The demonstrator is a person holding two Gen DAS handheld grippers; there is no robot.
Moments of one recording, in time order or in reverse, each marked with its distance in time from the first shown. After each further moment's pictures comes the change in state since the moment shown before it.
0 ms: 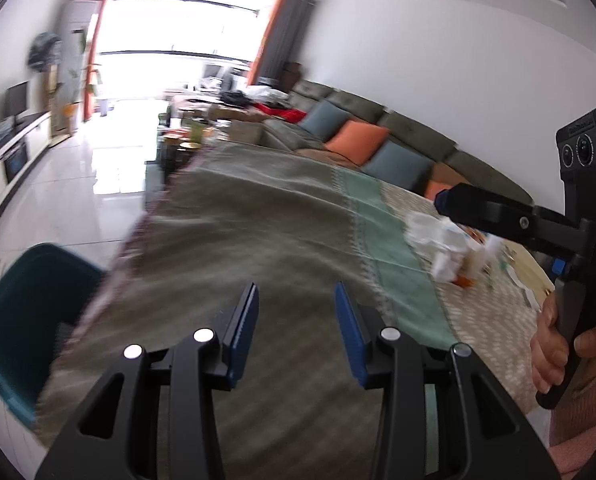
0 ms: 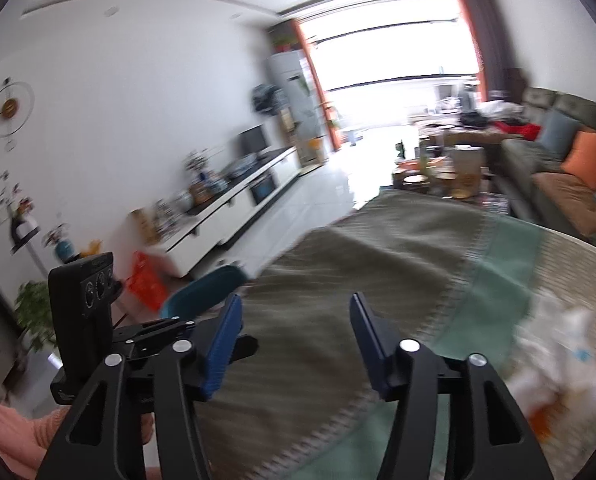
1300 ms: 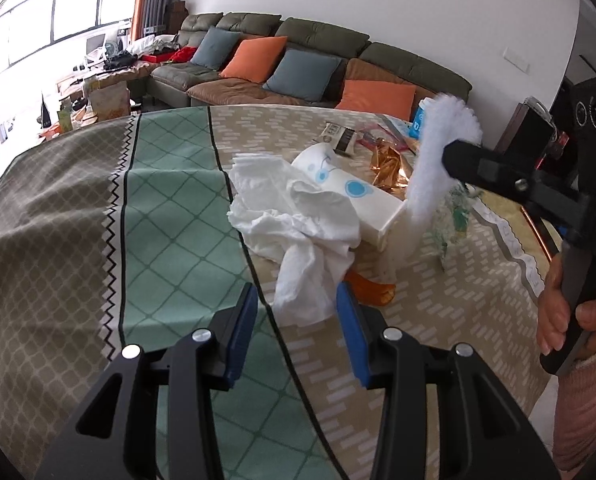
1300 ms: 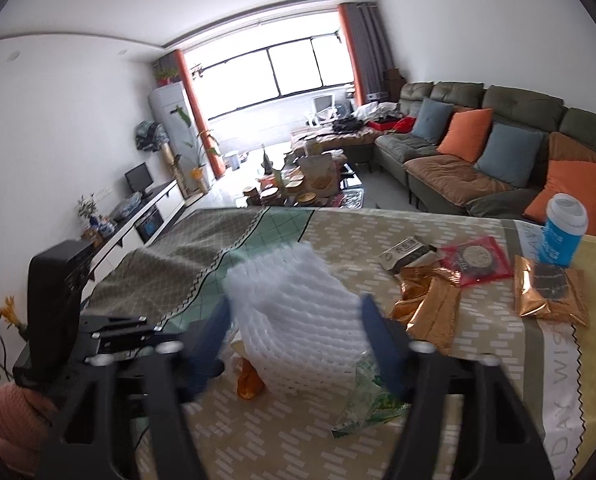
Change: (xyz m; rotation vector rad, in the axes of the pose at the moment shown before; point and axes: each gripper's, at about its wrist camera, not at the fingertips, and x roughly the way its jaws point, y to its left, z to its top) left arm 0.166 -0.161 0.025 0.274 0.309 -0.197; right arm -0.093 -0.168 -0.038 0.157 -0.079 -0.348
